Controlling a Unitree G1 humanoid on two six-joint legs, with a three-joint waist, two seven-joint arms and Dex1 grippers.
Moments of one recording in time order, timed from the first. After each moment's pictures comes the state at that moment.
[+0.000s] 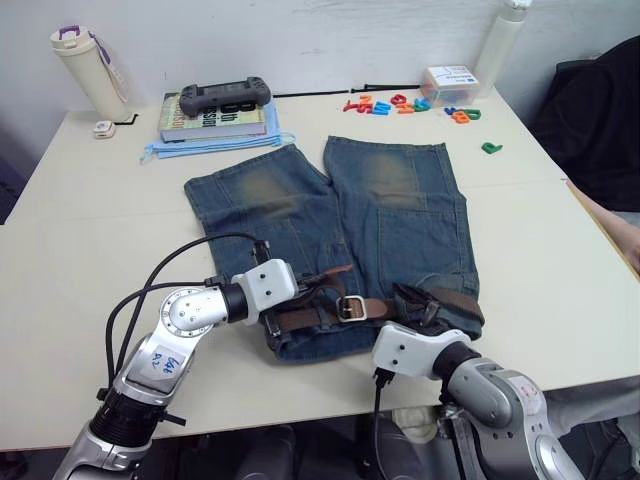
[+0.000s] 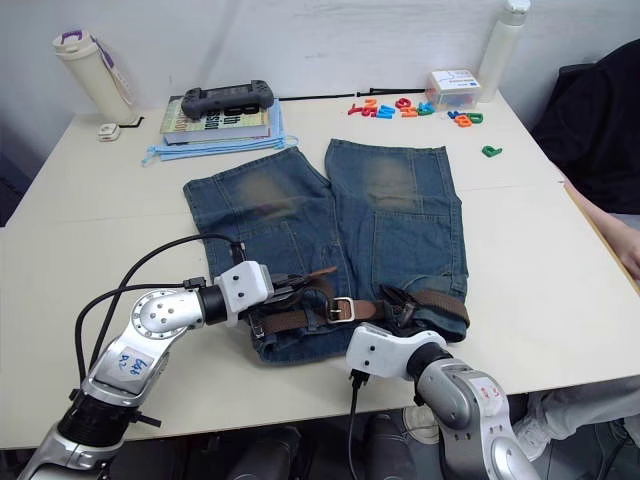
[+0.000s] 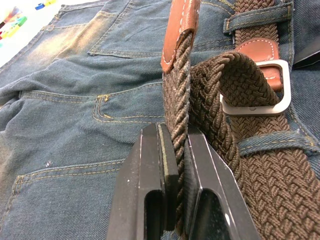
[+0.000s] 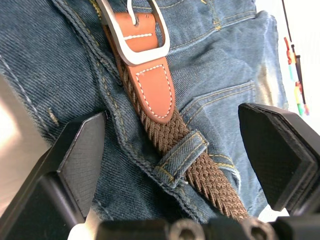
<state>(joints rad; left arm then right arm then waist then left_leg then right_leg) -0.28 0.56 -0.20 -0.31 -0.04 0.23 -0.69 0.11 -0.50 0.38 -0.77 -0.83 0.49 0.60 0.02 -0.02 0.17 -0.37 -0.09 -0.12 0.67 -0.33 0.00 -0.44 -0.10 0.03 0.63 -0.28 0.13</state>
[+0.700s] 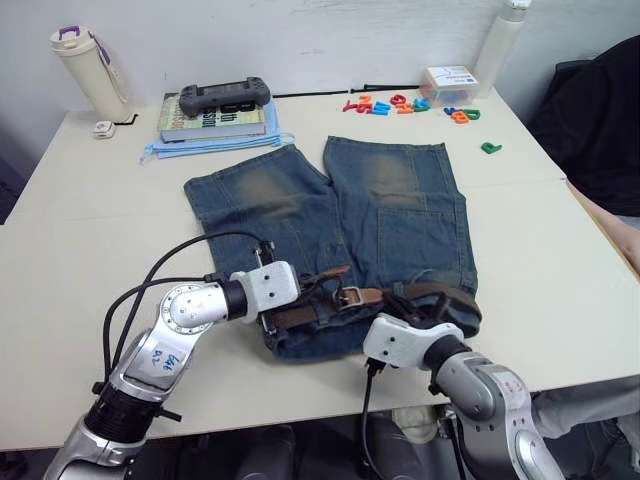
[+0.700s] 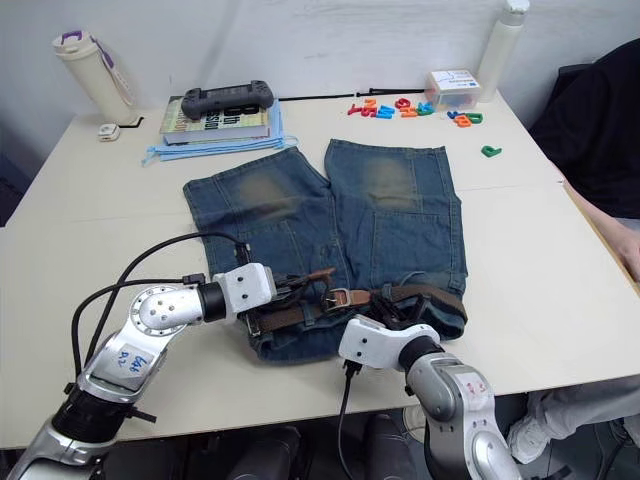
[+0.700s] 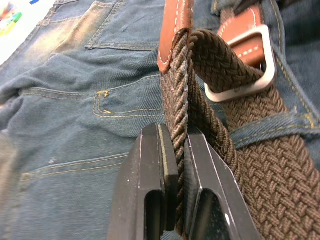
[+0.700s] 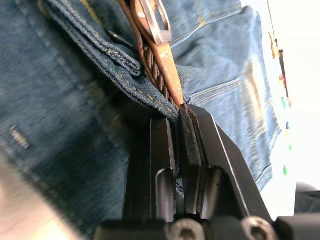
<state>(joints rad) -0.32 0.61 -0.24 -0.33 0.07 0.24 -0.70 0.07 -0.41 0.38 -0.72 -0.95 0.43 0.59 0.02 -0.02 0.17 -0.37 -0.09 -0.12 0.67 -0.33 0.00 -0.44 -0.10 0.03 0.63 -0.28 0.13</state>
